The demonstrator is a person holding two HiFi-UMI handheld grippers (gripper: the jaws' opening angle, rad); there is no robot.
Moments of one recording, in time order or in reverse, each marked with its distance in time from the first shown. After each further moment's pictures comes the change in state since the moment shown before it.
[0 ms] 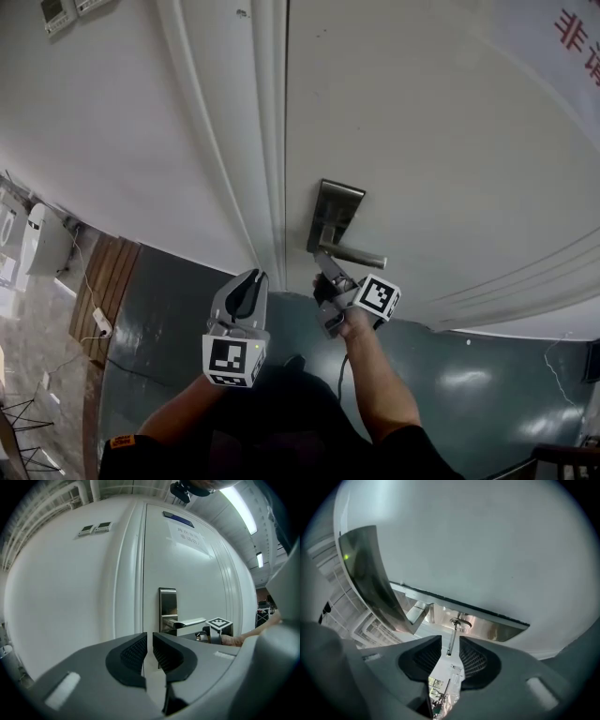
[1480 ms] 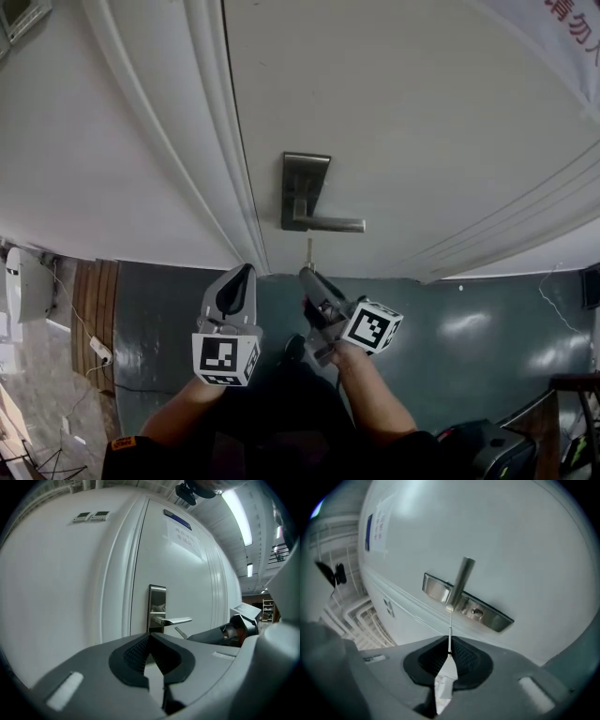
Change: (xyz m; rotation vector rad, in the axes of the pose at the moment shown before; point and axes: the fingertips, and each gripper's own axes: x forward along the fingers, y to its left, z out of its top) left arm -0.002 -0.016 -0.004 -0.037 0.049 -0.176; right arm -0.067 0.067 -0.052 -0.150 -0.136 -0.119
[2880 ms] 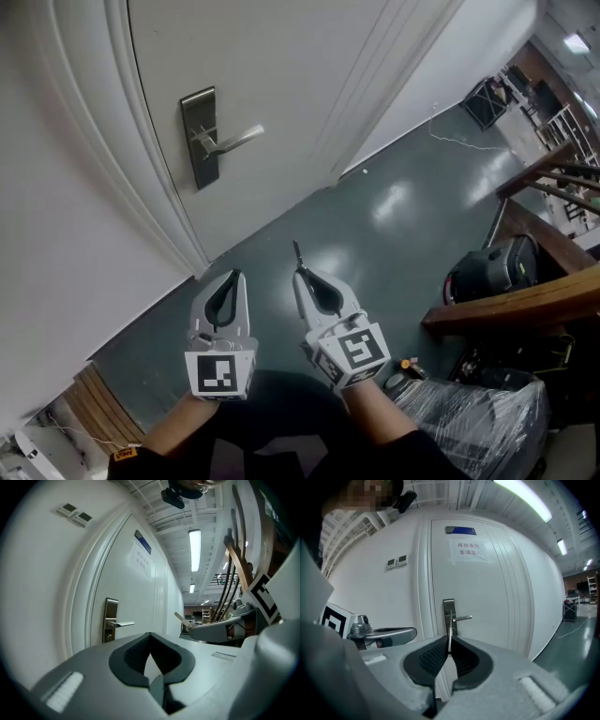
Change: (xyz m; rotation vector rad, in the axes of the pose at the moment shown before) left arm -0.155 -0.038 0.008 0.060 -0.057 -0.674; right arm -0.127 0.141 -0.136 -0.782 -0.402 -0.866
